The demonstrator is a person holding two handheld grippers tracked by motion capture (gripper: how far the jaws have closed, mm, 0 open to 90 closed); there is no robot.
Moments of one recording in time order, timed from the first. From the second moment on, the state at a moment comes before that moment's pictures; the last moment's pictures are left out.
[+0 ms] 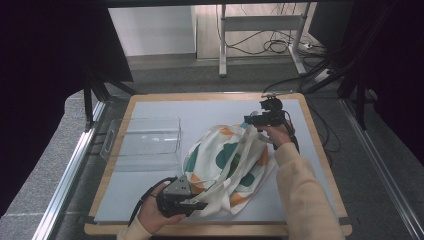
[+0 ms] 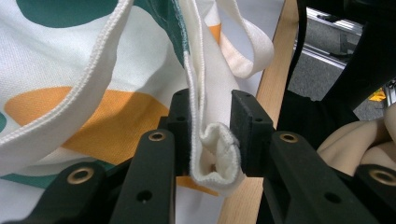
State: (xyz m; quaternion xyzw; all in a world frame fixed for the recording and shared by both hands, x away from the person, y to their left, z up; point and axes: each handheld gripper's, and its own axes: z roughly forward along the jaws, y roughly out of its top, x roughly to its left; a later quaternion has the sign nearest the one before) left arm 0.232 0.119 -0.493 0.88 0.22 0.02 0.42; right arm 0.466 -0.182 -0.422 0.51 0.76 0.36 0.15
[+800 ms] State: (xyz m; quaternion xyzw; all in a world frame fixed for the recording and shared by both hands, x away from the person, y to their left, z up) left arm 0.231 0.117 -0.495 0.87 0.23 0.02 0.43; right arm 0.476 -0.176 -0.439 0.53 0.79 0.30 0.10
